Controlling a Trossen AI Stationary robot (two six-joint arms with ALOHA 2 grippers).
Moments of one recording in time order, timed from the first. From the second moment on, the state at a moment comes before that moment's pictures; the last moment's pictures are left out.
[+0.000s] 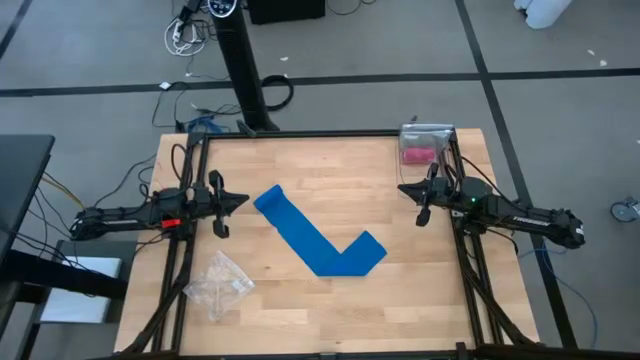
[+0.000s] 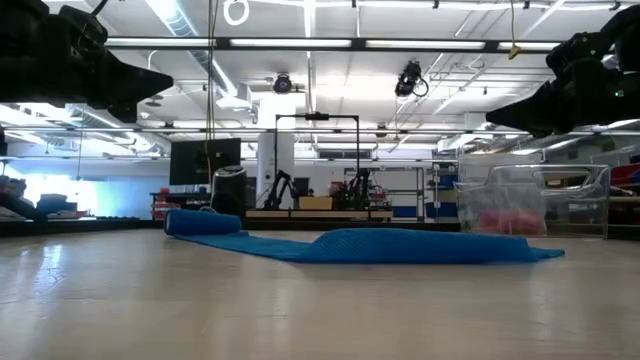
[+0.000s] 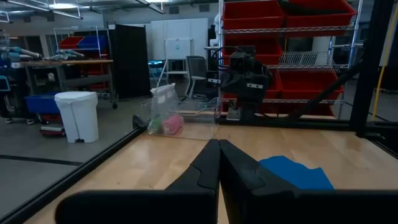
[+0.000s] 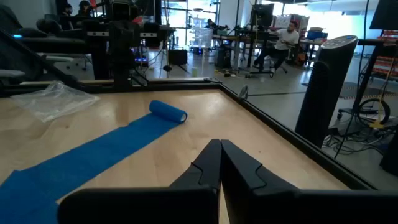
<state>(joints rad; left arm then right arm) 0.05 0.00 0.01 0.11 -0.15 0.02 -0.26 0.06 0.01 0.03 0.08 -0.06</state>
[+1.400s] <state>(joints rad) 0.05 0.00 0.01 0.11 -0.15 0.02 0.01 0.72 0.22 0.15 0.00 0.32</state>
